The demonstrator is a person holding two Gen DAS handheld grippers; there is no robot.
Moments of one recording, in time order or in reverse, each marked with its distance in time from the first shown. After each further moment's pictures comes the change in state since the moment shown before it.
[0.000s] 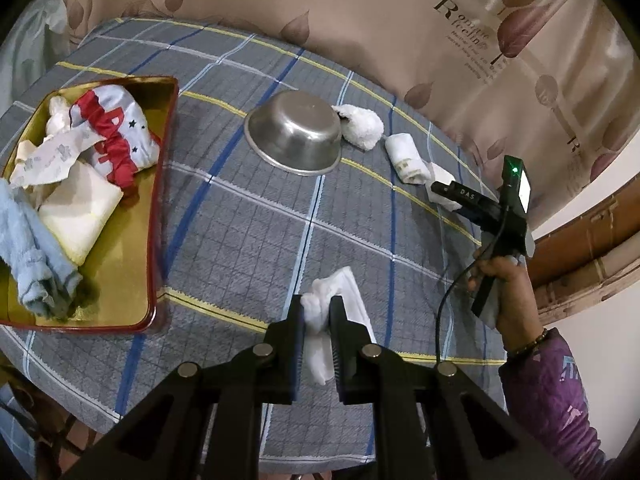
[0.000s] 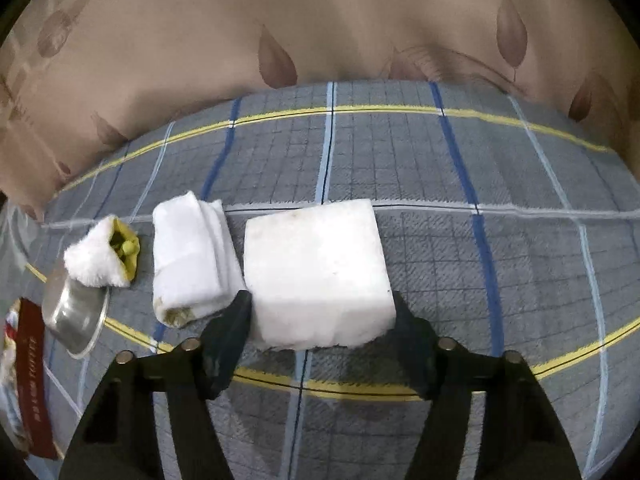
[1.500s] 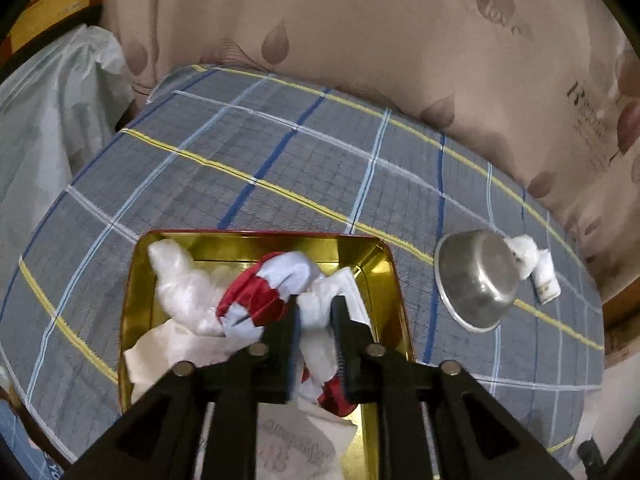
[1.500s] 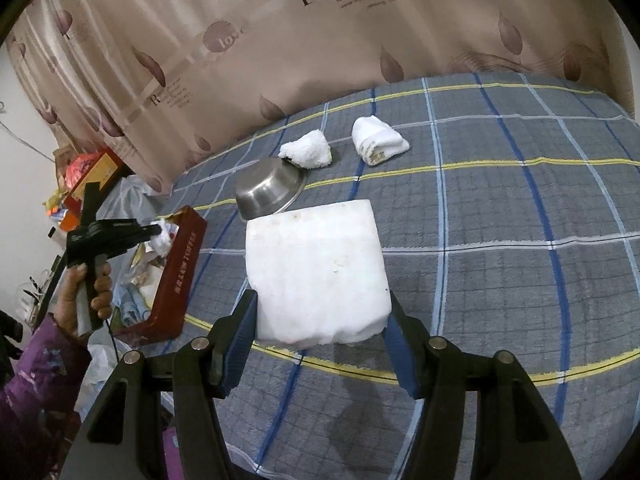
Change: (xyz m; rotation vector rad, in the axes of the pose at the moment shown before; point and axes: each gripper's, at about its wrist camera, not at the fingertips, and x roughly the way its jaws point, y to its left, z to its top) left arm 0.010 0.151 0.150 -0.002 -0.110 0.247; right arm -0.149 0.057 -0.167 0.025 -0.081 0.335
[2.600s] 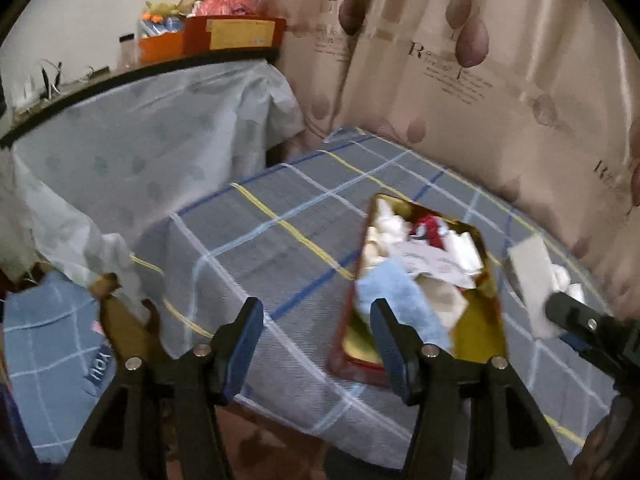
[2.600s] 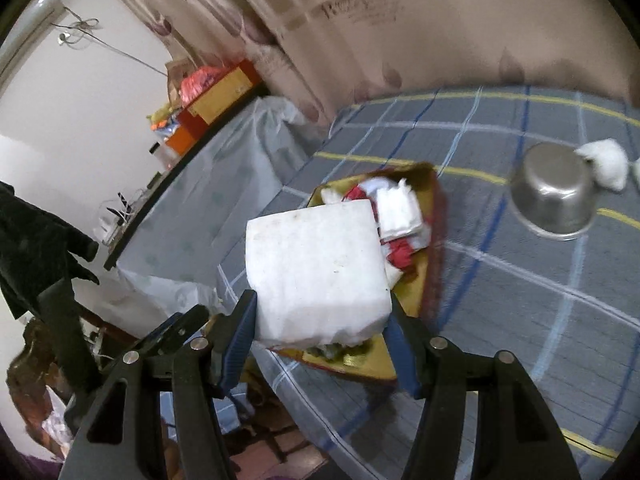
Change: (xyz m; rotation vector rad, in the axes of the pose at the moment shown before) left arm -0.170 0.071 -0.175 -0.267 -0.340 0.321; right arm 0.123 0.240 0.006 -0.243 0.235 0.393
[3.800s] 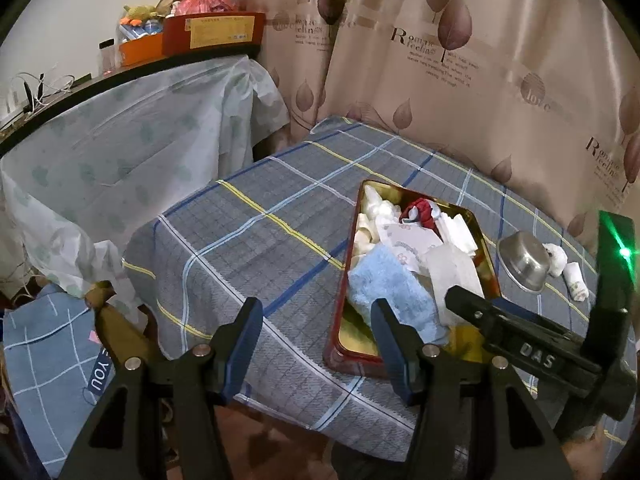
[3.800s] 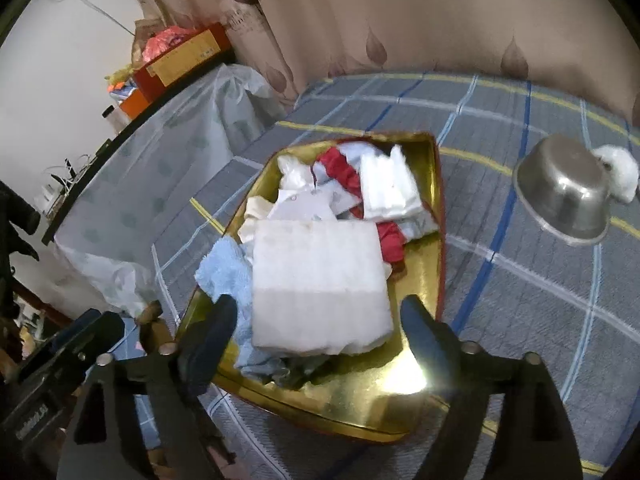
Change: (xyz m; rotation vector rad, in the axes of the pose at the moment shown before) left arm 0.007 -0.005 0.000 0.057 0.022 -0.035; right arm 0.049 0.005 -0.009 -0.099 -0.012 -0.186
